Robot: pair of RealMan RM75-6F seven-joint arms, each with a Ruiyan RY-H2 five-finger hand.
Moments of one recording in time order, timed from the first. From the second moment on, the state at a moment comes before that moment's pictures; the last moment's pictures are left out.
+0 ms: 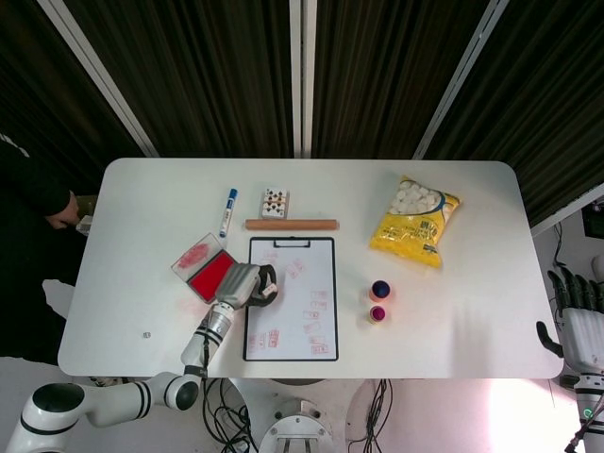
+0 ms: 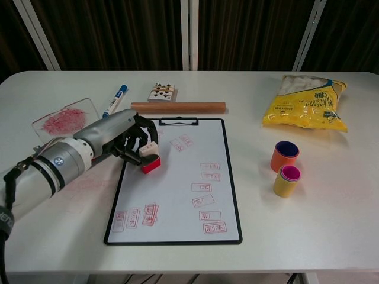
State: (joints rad) left arm -0.65 -1.94 -0.17 -1.17 1.16 0.97 0.05; right arm 0.03 -1.14 0.07 -1.58 -1.36 1.43 -0.15
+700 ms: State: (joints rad) left arm -0.63 -1.81 -0.23 -1.41 1.17 1.00 0.04; right arm 0.03 -1.14 0.07 -1.59 -1.37 1.43 -0.15
